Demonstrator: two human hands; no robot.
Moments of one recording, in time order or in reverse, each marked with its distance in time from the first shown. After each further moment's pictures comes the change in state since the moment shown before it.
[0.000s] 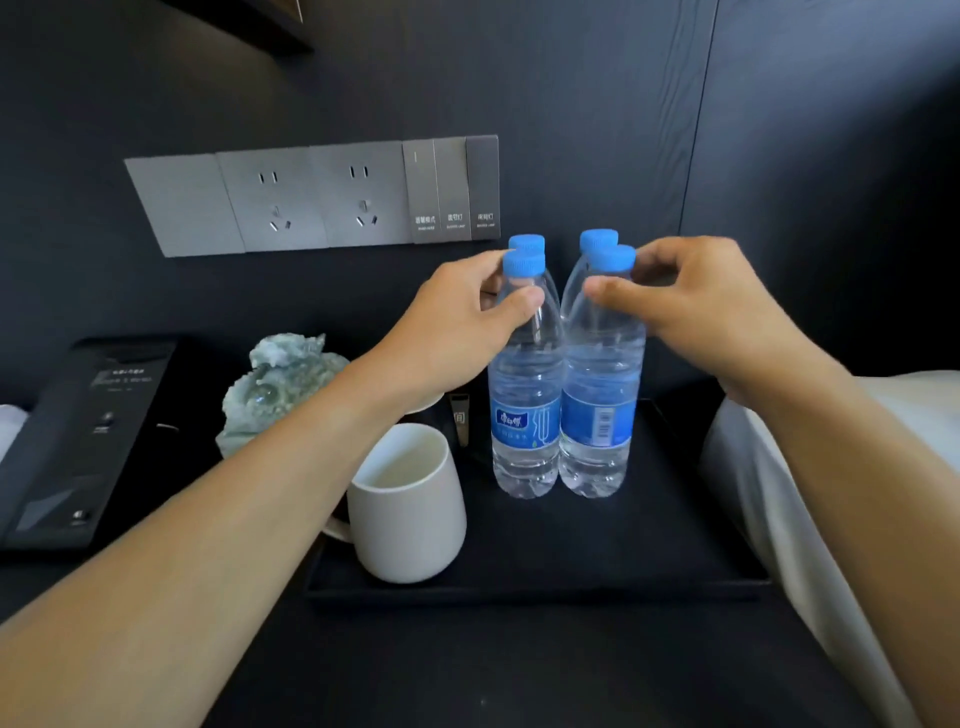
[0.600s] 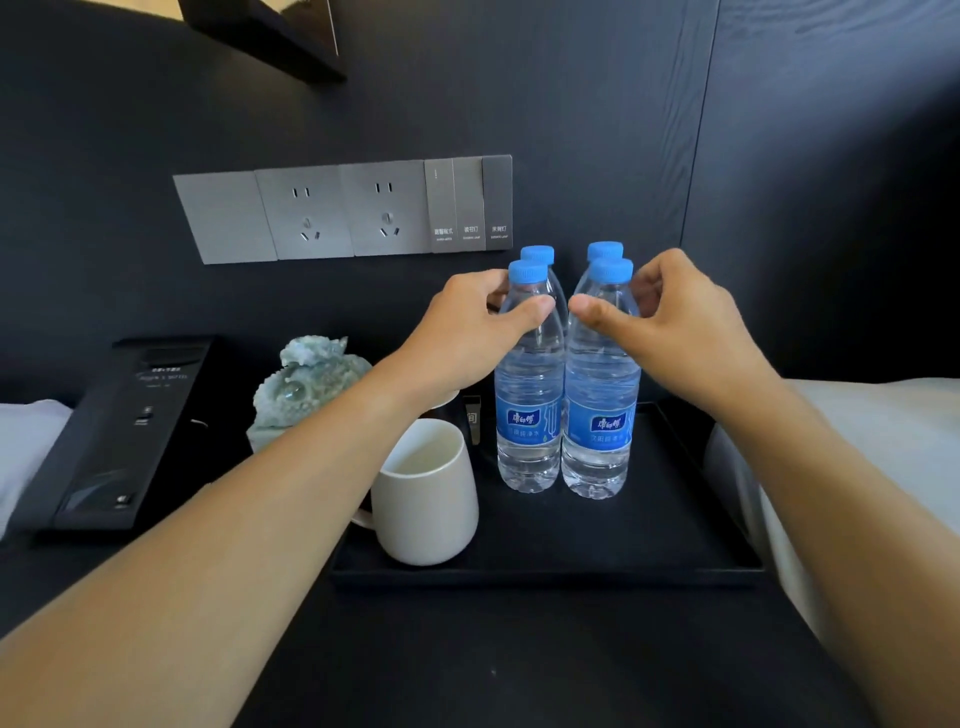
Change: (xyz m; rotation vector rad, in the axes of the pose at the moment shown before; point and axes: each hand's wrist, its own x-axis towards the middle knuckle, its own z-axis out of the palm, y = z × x) left_hand -0.006 0.008 -0.001 -0.014 0.007 -0.088; right_hand -0.019 -0.006 0.010 -0.265 0.059 0.005
